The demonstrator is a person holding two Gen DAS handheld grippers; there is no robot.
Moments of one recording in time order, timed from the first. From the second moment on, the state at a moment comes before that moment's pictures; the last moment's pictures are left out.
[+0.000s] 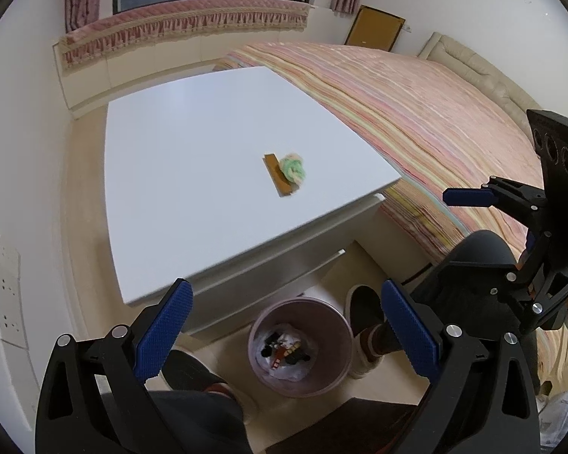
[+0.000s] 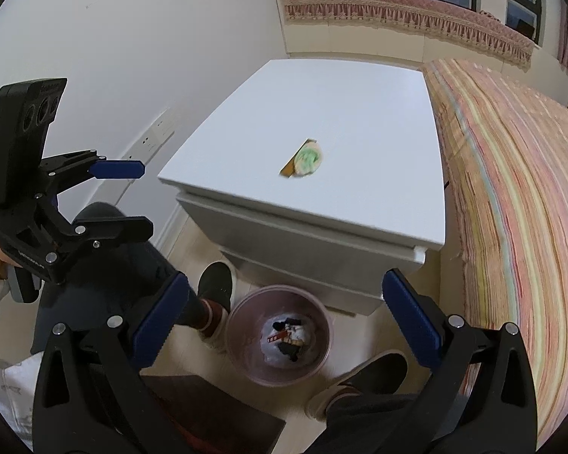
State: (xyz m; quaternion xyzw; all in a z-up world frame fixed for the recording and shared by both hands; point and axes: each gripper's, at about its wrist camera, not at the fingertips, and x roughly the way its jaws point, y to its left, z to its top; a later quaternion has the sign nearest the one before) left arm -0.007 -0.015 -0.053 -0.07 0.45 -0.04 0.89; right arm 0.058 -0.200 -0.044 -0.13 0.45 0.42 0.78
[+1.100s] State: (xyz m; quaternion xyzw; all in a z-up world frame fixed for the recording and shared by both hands) left arm 0.059 0.013 -0.081 -0.04 0.49 -0.05 0.87; right arm 0.169 -0.122 -0.086 -0.14 0.46 0.40 0.78
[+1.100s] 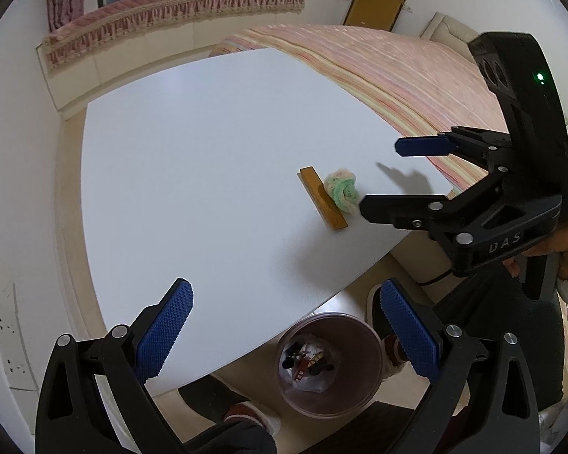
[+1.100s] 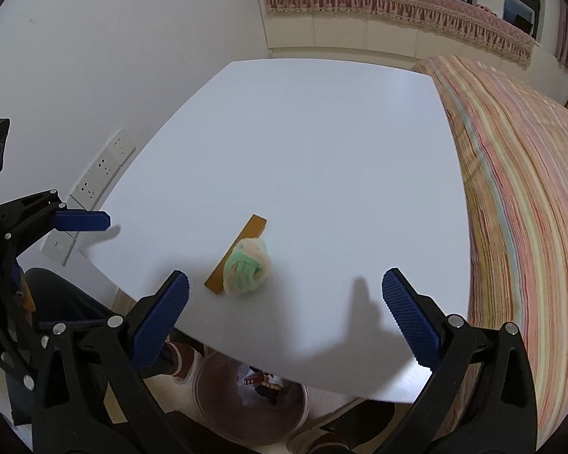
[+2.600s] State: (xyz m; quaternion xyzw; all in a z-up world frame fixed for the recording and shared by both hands) left arm 0.115 -0.006 -0.093 -0.04 0.48 -0.01 0.88; right arm 0.187 -0.131 -0.086 -0.13 0.46 0.39 0.79
